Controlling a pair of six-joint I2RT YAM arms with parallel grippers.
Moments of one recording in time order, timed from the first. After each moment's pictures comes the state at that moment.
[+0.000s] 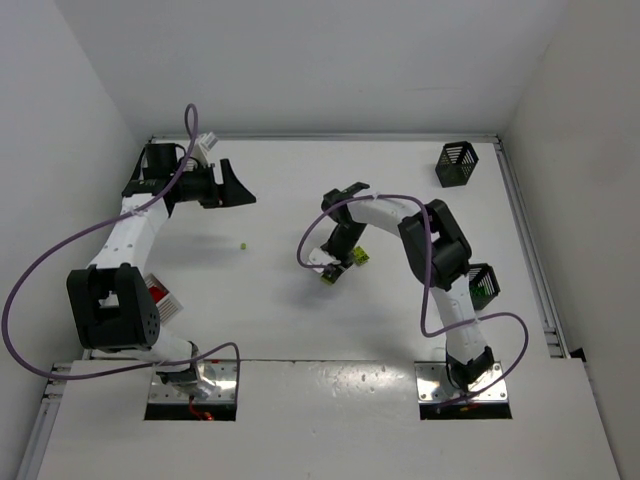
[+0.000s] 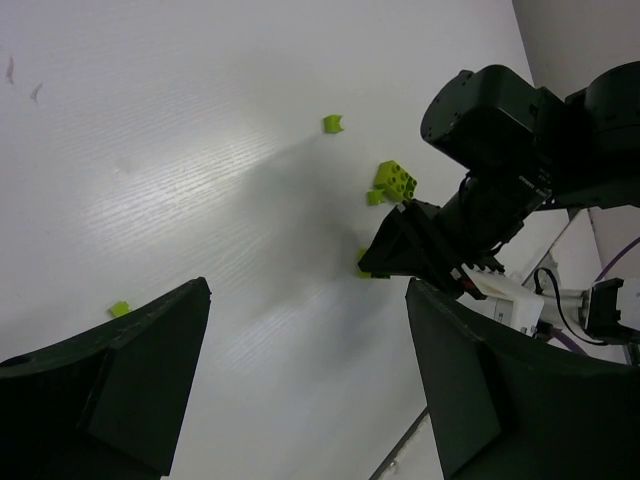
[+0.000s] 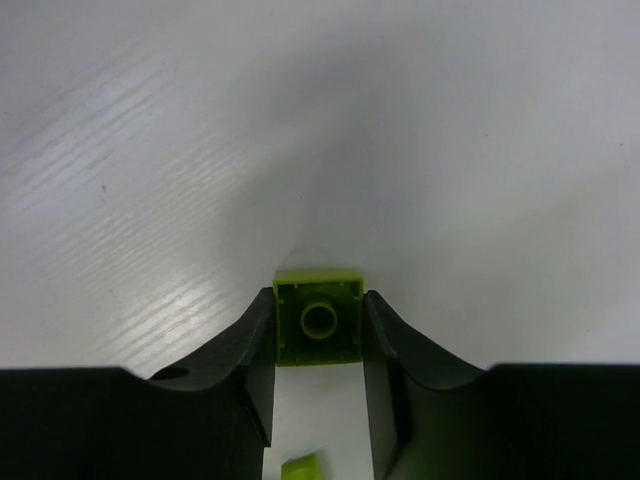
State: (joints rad) left arm 0.09 1.50 1.23 -0.47 0.84 -0.11; right arm 0.61 2.23 1.61 -1.15 -0.70 -2.02
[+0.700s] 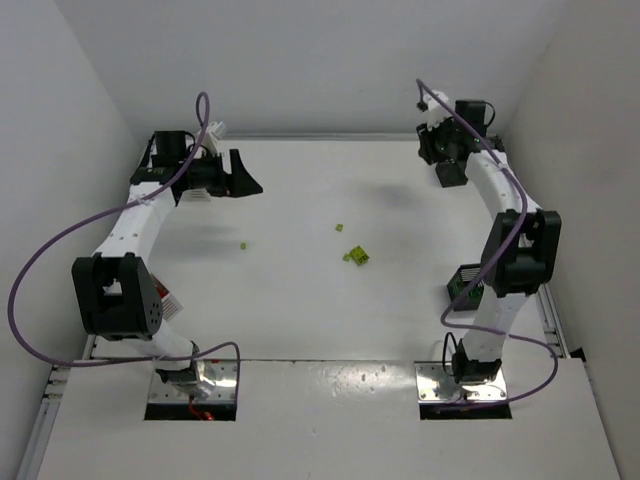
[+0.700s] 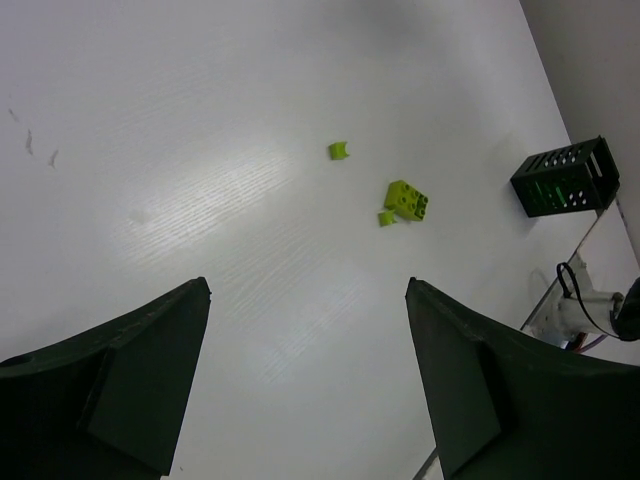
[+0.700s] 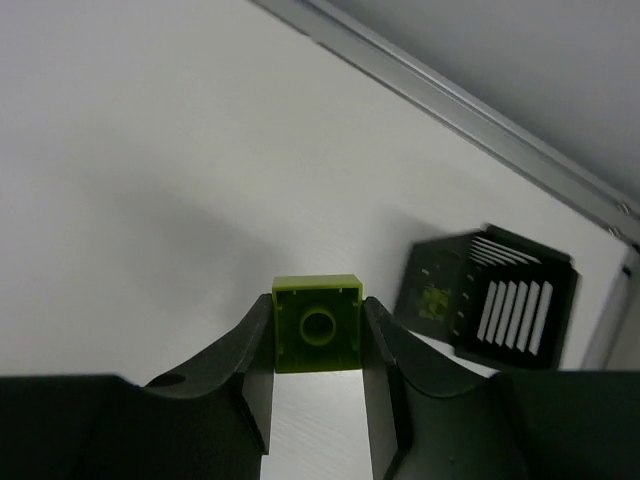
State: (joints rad) left arm 0.03 1.56 1.33 -0.47 0.81 -0.07; right arm 0.03 1.90 1.60 -0.33 -0.30 -0.48
